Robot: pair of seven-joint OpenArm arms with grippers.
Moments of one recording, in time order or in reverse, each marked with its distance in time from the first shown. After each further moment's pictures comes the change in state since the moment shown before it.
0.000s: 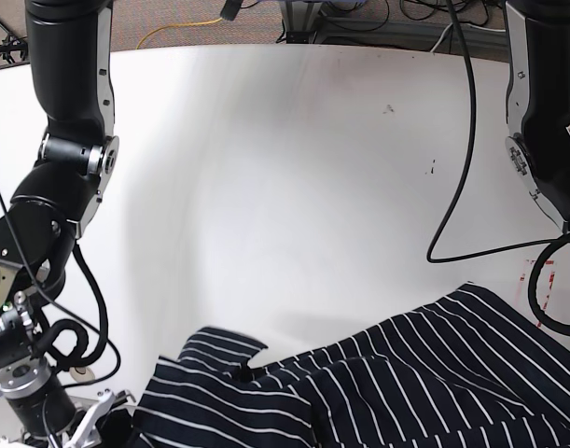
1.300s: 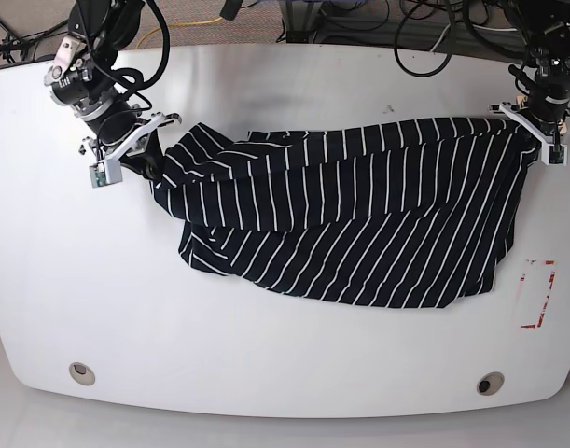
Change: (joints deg) left arm 70.0 12.8 -22.0 12.7 0.3 -20.7 0.0; right arm -65.2 -15.2 23.5 8.2 27.7 -0.6 -1.7
